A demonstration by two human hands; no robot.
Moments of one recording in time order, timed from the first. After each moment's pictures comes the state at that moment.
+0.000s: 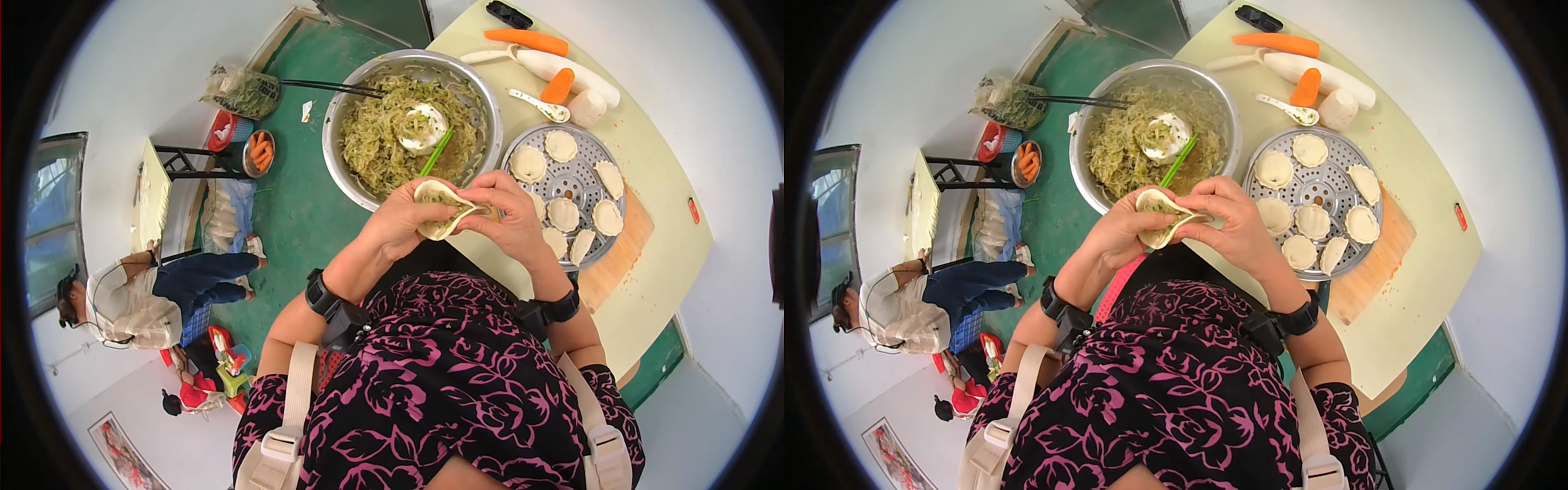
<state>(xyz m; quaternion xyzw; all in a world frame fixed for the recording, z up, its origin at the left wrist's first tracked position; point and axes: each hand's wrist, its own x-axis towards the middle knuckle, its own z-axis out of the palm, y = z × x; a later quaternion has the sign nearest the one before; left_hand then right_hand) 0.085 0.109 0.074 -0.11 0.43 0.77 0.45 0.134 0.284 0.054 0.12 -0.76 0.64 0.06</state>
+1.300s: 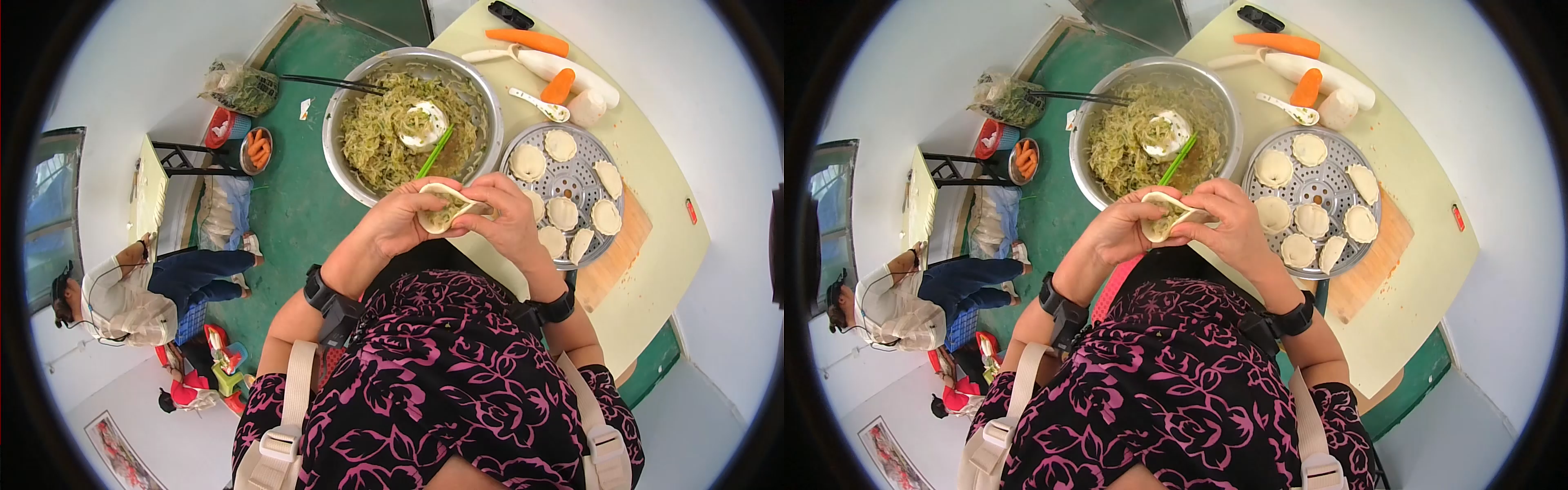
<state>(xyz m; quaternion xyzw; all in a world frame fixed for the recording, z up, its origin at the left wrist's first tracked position) 0.082 0.101 0.075 -0.15 0.31 0.79 0.51 0.138 0.277 0.048 0.11 -0.80 0.59 0.09</state>
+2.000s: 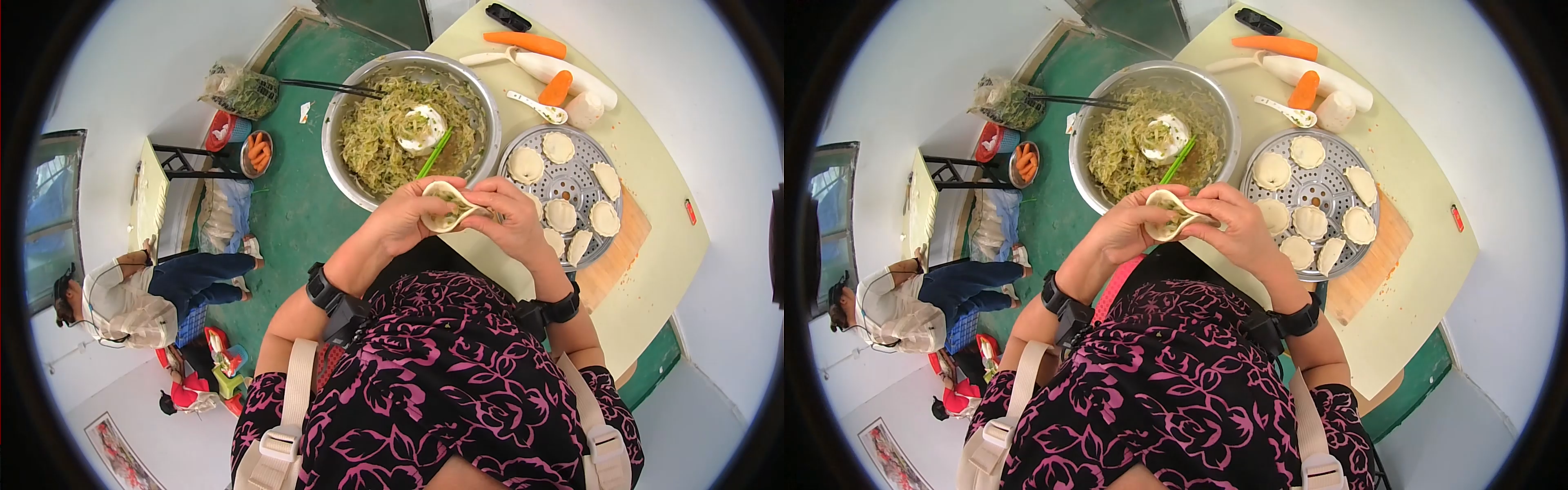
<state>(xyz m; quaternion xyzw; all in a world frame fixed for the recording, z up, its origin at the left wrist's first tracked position) 0.082 0.111 0.073 -0.13 0.40 0.77 0.48 0.138 0.287 0.053 0.13 -0.78 0.61 0.06</state>
